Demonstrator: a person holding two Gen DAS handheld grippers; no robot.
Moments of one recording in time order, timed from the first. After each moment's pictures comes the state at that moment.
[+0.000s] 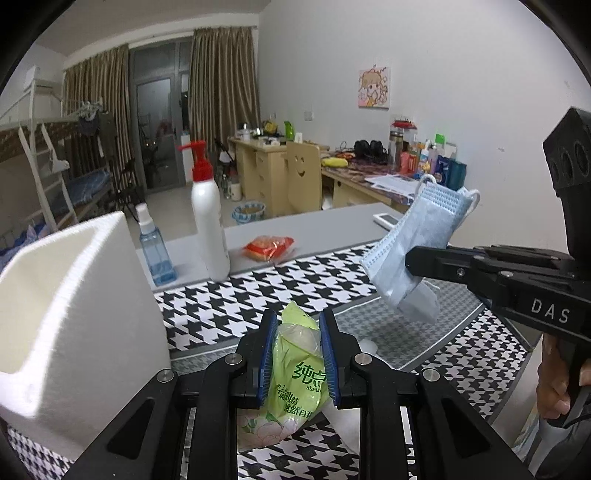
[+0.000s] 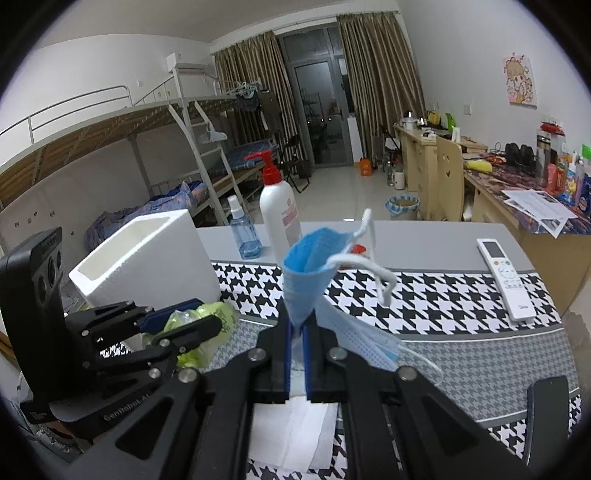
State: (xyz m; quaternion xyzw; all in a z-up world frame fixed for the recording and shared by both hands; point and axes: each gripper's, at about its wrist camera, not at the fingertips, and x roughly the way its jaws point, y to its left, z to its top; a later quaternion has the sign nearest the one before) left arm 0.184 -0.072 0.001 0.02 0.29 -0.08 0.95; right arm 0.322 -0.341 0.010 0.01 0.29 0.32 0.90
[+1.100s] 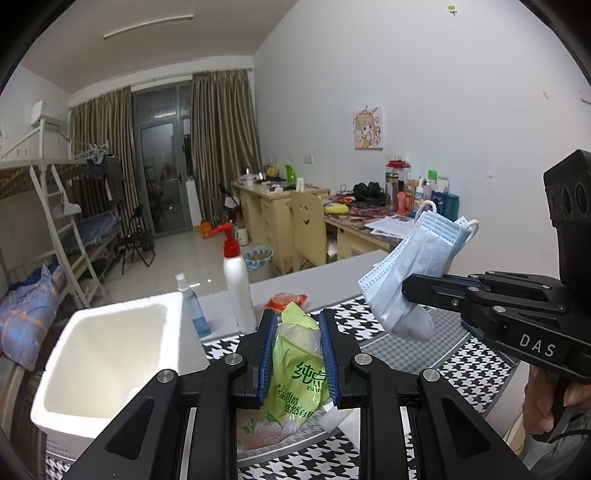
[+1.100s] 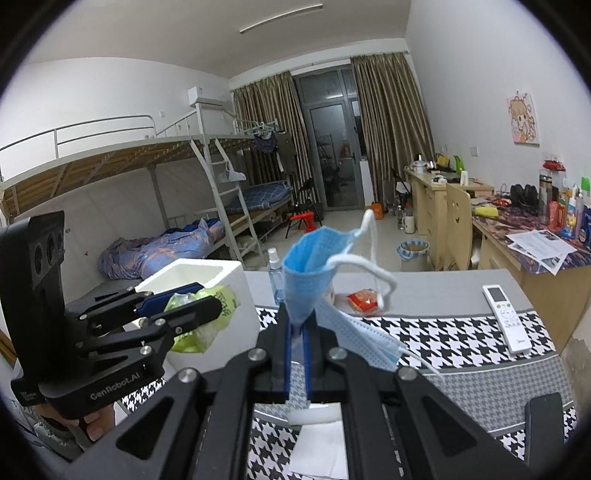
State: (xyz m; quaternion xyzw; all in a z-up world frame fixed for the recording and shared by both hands) left arm 0.138 -0.052 0.060 0.04 0.20 -0.08 0.97; right arm 0.284 -0.328 0.051 0.02 0.20 0.35 0.92
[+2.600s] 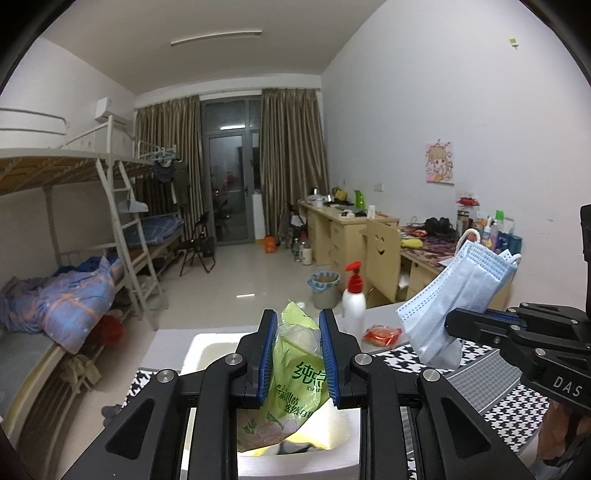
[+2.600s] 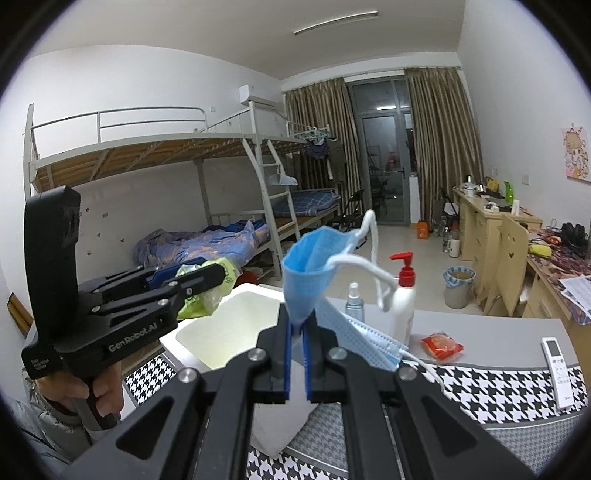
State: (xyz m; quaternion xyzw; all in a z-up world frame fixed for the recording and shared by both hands) left arm 0.140 0.046 0.095 0.01 0.16 0.05 0.99; right arm 0.291 -0.241 0.075 -0.01 0.17 0.43 0.89
